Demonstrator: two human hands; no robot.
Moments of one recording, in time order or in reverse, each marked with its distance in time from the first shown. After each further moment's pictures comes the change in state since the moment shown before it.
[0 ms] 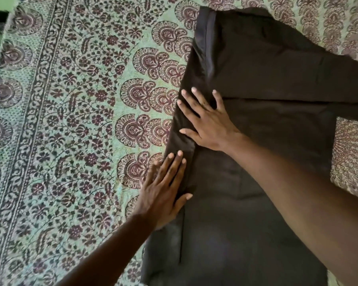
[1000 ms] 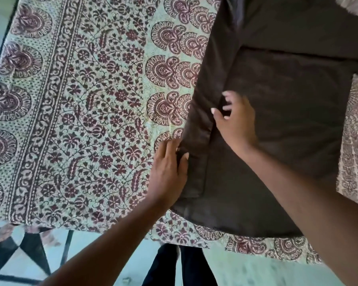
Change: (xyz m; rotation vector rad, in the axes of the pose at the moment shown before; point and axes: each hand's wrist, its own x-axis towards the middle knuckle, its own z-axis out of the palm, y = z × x) left_hand -0.122 0.015 0.012 -0.764 0.284 -0.354; right_hand -0.115 -0.134 -0.003 0.774 0.389 0.597
